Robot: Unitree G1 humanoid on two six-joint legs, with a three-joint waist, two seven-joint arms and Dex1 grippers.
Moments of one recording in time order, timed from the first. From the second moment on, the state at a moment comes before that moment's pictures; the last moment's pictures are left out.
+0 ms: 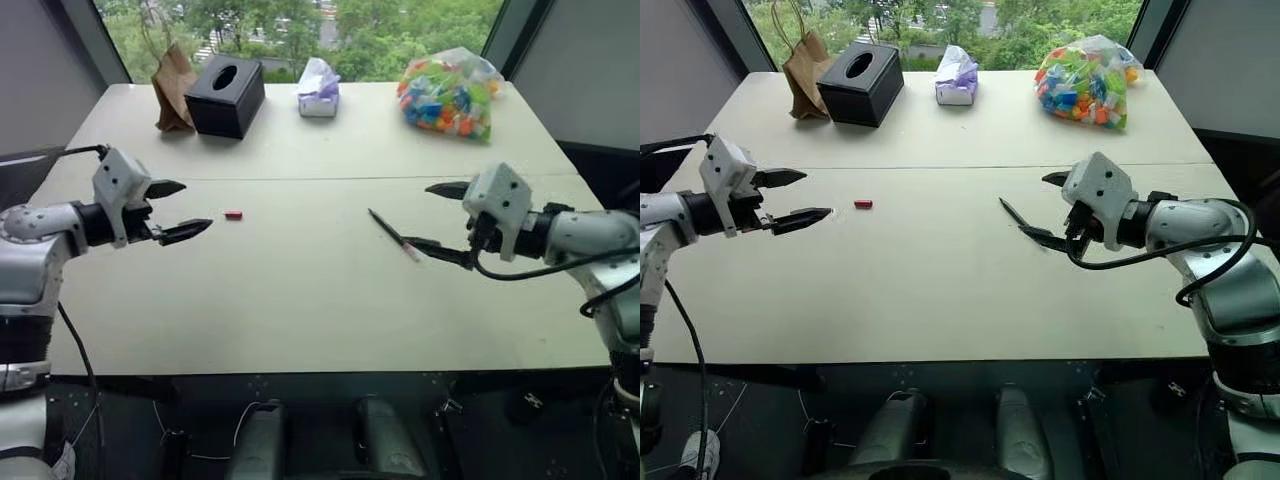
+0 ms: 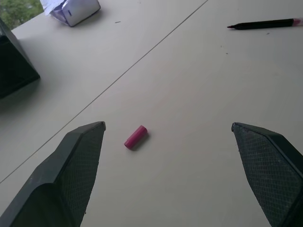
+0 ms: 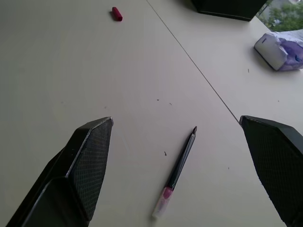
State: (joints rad) left arm -0.51 0.91 0.14 0.16 -0.38 0.38 -1.08; right arm -0.44 -0.89 -0.06 -0.37 0.37 0.57 0.91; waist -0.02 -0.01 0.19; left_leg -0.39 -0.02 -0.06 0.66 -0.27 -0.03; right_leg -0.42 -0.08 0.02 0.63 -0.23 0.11
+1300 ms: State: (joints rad) left arm -0.73 0.75 0.10 0.60 -0.25 0.19 -1.03; right arm -0.43 -0.82 -0.05 -0.45 0.37 0.60 0.82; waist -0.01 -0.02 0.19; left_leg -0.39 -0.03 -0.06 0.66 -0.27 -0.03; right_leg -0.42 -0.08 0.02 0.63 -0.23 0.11
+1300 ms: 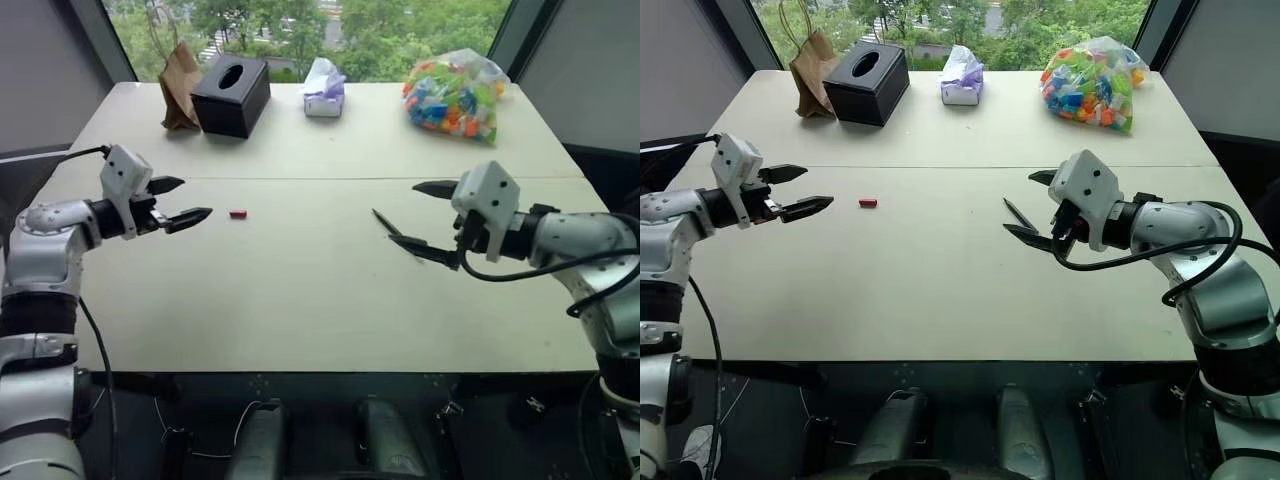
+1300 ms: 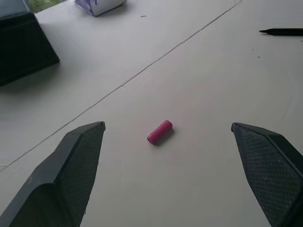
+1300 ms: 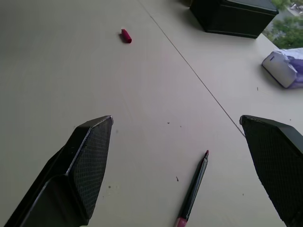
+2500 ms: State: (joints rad) left arm -1.02 0.52 0.02 1.30 0.01 -0.11 -0.83; right arm -0.19 -0.80 -0.17 -0.73 0.41 0.75 0.60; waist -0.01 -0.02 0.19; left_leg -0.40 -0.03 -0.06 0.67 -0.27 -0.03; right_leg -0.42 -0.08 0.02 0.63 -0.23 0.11
